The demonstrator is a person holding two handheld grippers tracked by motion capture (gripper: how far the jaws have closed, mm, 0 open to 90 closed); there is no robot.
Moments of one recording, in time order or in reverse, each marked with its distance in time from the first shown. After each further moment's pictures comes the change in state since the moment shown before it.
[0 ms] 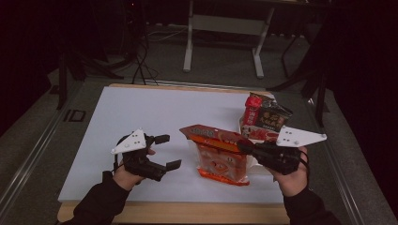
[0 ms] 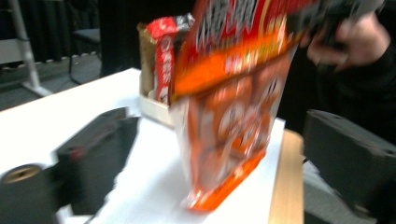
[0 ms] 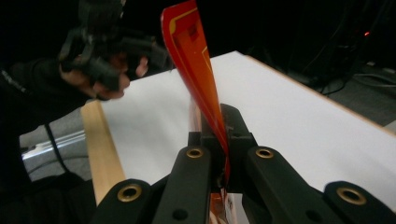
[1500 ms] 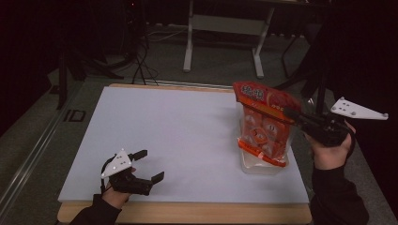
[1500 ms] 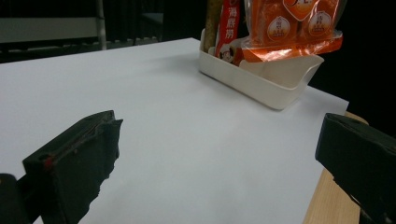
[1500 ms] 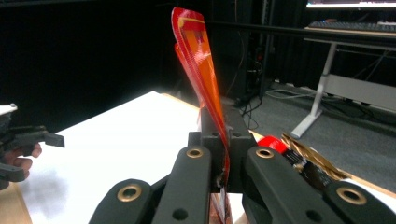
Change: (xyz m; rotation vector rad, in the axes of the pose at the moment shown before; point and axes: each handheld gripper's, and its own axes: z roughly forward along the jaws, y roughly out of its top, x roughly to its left) left arm 0.001 -0.071 -0.028 0.001 0.218 -0.063; right arm -0.072 0.021 -0.074 -0.136 -0.298 0.094
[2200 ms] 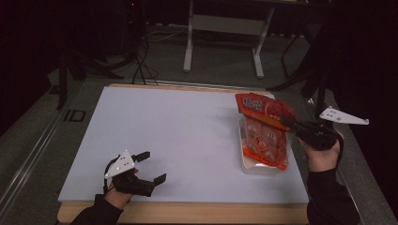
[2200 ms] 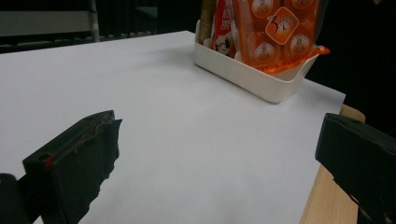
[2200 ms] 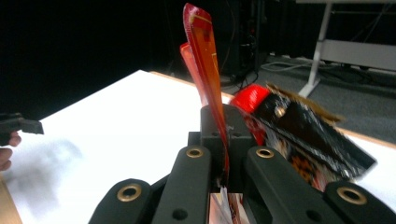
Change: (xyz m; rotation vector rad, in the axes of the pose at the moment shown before) left arm 0.000 -0.006 0.006 0.018 -0.020 -0.005; right arm -0.027 -0.046 0.014 0.076 -0.035 0.092
